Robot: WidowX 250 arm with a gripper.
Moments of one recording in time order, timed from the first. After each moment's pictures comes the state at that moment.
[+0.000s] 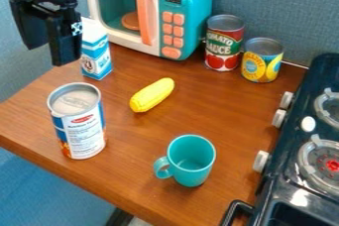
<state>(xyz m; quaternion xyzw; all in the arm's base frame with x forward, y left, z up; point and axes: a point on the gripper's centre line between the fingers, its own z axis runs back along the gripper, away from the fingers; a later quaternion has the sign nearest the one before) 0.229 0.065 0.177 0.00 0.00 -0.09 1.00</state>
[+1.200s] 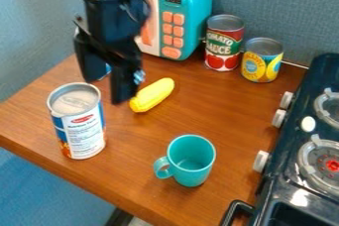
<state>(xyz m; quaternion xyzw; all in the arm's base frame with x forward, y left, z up) 0.247 0.006 0.138 0.02 -0.02 -0.14 0.99</state>
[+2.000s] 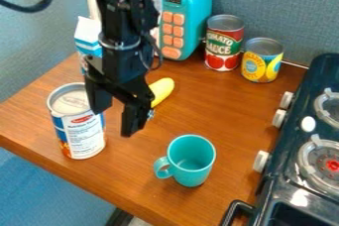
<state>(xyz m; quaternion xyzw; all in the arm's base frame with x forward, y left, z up) 0.252 0.008 0.090 0.05 0.01 -0.09 0.99</state>
